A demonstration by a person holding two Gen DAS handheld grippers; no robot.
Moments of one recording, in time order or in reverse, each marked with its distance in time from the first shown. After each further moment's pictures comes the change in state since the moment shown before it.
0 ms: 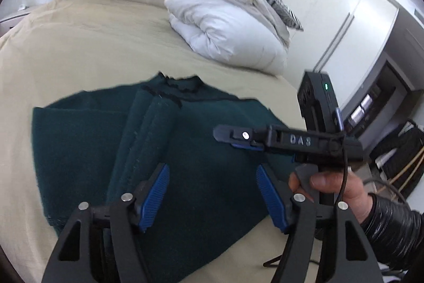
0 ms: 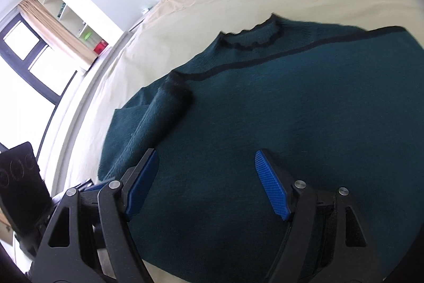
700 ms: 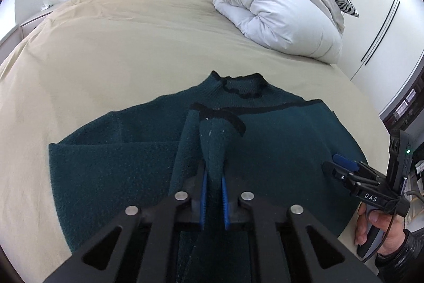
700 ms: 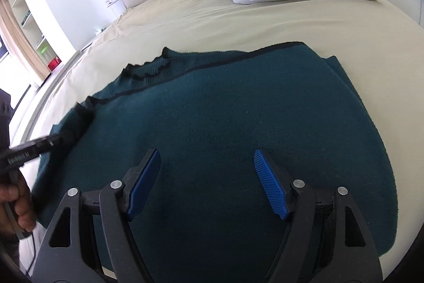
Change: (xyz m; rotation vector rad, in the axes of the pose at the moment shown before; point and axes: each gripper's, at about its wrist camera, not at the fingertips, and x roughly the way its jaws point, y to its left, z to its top) left arm 0.055 0.033 0.046 -0.004 0.140 0.284; right arm -0.055 -0.084 -0.014 -0.015 -0.149 -0.304
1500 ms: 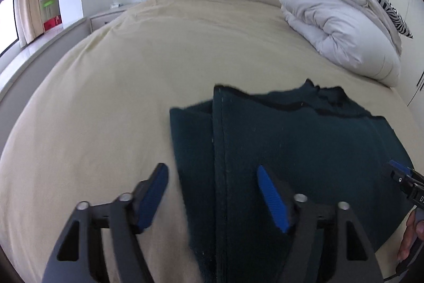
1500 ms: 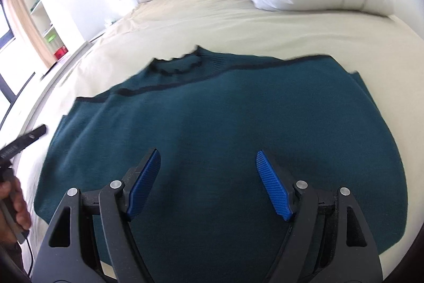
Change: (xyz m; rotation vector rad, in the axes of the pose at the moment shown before) left arm -0.021 0.057 -0.044 -0.139 -0.052 0.337; right arm 0.002 0.054 0.001 -0.084 -0.007 0.017
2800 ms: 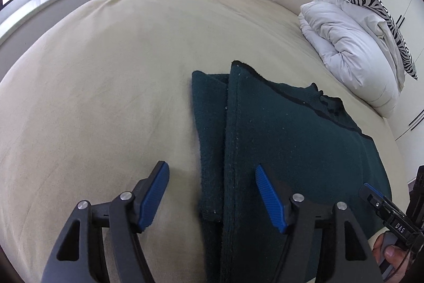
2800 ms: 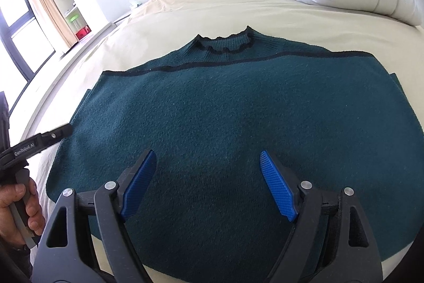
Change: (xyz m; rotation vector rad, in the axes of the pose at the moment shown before) left arm -0.012 0.030 -0.019 -0.214 0.059 -0.091; right arm 0.010 0.038 -0.014 -0.065 0.069 0.108
